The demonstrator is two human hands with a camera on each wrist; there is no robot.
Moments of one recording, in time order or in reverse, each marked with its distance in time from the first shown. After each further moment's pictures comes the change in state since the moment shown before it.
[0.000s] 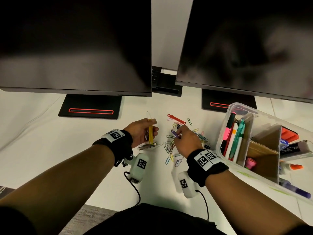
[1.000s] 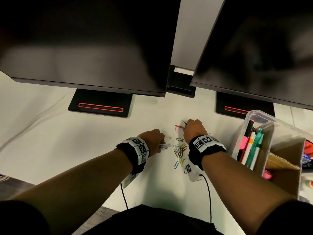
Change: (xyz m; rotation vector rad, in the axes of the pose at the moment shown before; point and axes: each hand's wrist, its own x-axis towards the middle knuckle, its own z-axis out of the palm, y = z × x) left_hand 0.016 -0.027 -0.007 1.659 0.055 0.254; right_hand 0.067 -0.014 0.015 -0.334 -0.080 0.090
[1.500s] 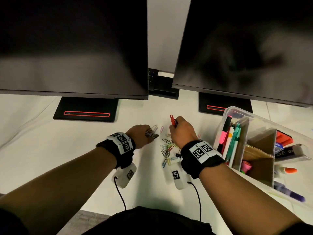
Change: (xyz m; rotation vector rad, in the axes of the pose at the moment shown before) left_hand 0.000 0.008 -0.026 -0.227 0.121 -0.055; right_hand -0.048 0.004 -0.030 0.440 0.132 -0.105
